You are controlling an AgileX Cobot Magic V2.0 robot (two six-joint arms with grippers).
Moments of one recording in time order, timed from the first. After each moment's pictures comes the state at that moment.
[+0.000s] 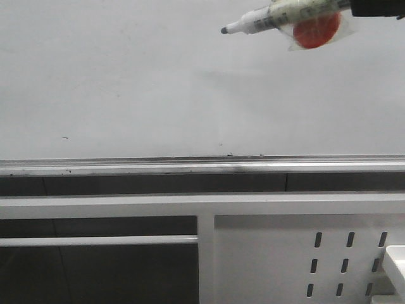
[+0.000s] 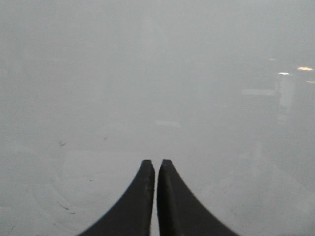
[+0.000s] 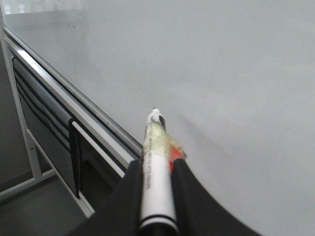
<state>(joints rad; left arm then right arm) -0.72 0.66 -0.16 -0.46 -0.76 0.26 0.68 0.67 -0.42 0.18 -0.01 -0.33</state>
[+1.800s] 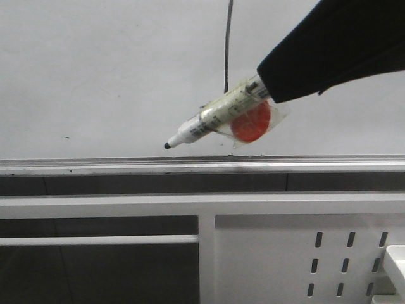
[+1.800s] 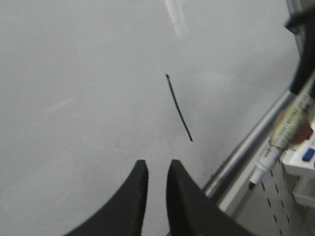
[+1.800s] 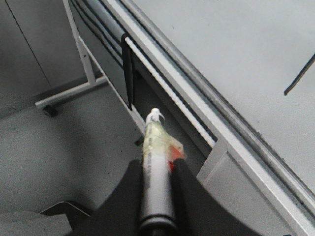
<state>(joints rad) -0.72 0.70 -0.16 0.21 -0.53 0.25 0.77 0.94 -0.68 0.23 0.41 -0.35</state>
